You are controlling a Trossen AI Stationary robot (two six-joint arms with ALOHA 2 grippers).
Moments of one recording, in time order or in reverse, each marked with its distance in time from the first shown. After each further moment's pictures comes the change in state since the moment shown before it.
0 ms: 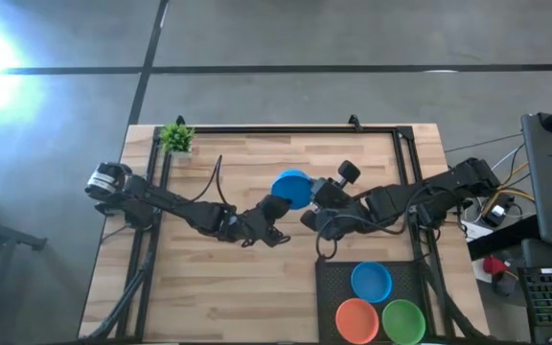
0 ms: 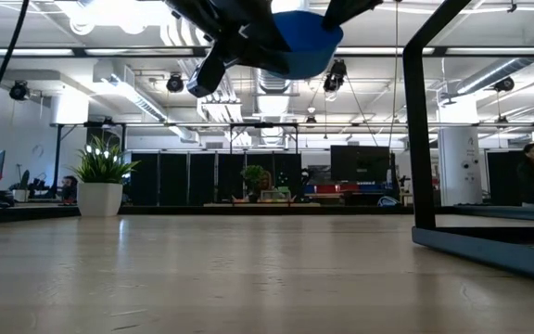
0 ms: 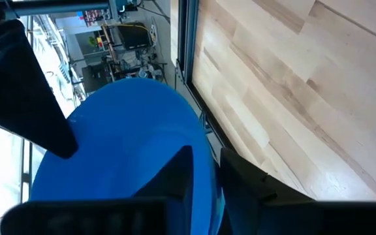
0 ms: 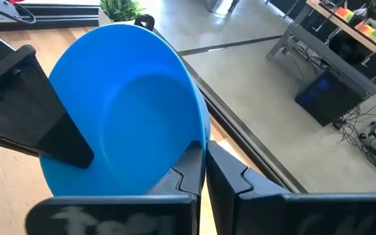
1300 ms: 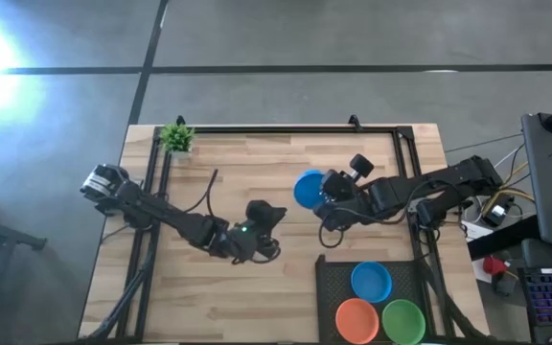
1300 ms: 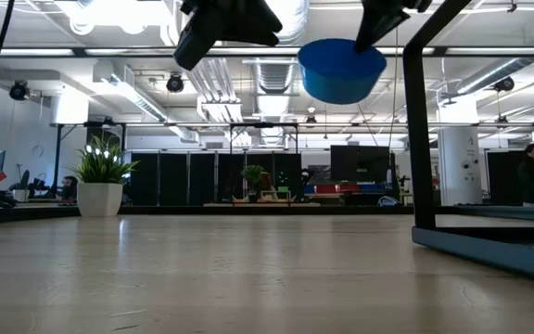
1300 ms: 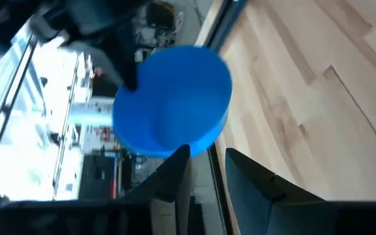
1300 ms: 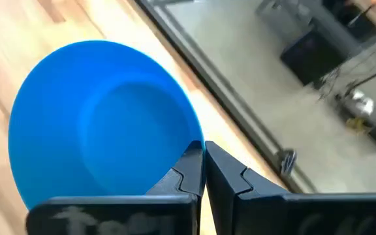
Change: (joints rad) left arm -0.130 -0.018 0.003 -0.005 -0.150 -0.389; right arm -0.064 -0.034 0.000 -0.290 -0.059 0.142
